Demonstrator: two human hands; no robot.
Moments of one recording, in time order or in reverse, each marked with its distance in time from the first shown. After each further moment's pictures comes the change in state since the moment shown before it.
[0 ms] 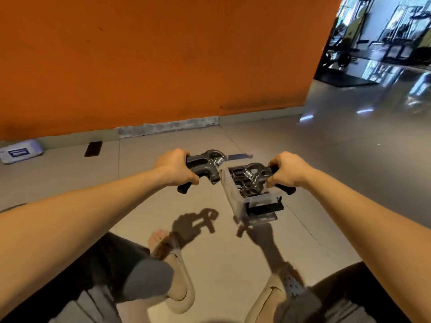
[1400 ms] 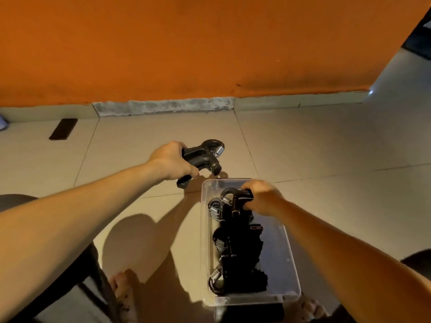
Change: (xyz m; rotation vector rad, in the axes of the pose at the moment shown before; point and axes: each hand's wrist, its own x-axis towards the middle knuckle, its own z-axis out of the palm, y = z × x) left_hand 0.353 0.045 0.078 -0.190 -0.033 -0.332; right_hand 0.417 0.107 0.111 -0.099 -0.273 -0.315
